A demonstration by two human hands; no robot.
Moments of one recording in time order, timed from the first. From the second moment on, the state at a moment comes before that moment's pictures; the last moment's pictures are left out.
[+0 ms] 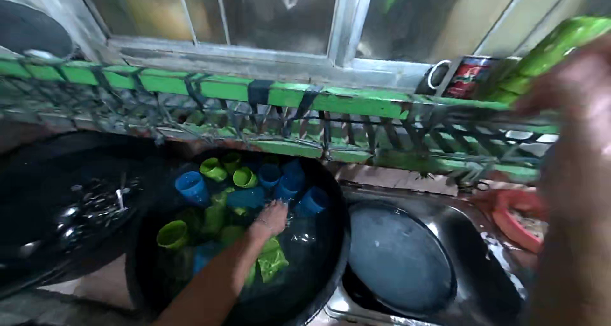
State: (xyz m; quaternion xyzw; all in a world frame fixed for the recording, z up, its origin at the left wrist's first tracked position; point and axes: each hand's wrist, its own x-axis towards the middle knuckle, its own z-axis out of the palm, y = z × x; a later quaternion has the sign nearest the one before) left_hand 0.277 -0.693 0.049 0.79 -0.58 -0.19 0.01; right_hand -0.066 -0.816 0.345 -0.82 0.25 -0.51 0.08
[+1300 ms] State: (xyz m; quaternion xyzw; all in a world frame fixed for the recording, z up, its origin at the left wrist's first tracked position) left_hand 0.303 -0.619 0.102 0.73 -0.57 -0.33 0.19; right_hand 0.207 -0.688 0.053 -0.46 0.60 -0.18 0.63
